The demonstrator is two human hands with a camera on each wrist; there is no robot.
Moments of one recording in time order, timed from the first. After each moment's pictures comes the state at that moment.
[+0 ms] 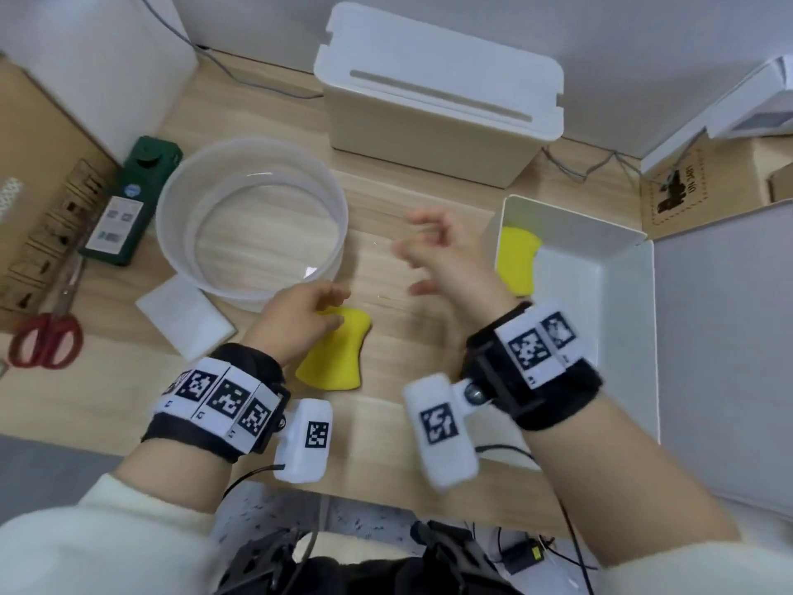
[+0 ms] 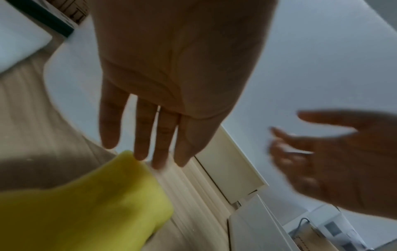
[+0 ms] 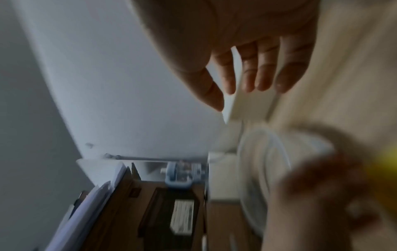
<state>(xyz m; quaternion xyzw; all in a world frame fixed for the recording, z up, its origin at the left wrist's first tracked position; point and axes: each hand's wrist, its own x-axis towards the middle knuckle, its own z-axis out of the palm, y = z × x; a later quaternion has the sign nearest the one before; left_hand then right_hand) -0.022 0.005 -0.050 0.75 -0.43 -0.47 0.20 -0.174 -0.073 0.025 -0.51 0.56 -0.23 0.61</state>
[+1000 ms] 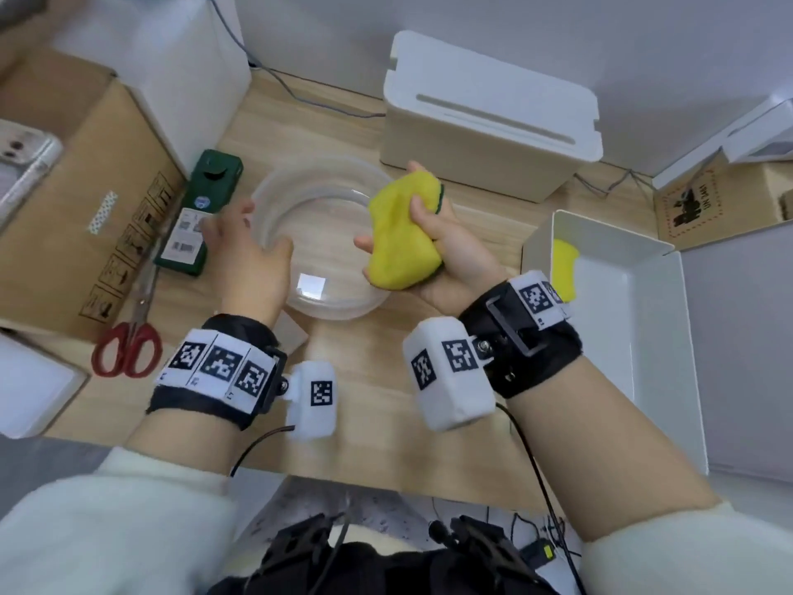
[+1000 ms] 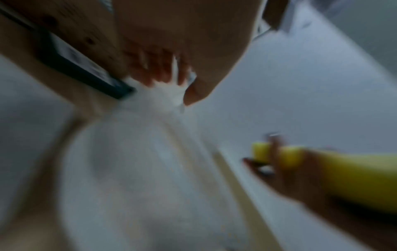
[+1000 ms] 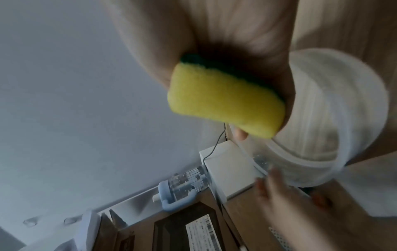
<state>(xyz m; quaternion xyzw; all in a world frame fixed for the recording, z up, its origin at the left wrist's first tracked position) 0.087 0.011 -0.020 0.82 -0.32 -0.27 0.39 -0.075 -0.050 0.041 -0.31 0.41 -0.26 0.82</state>
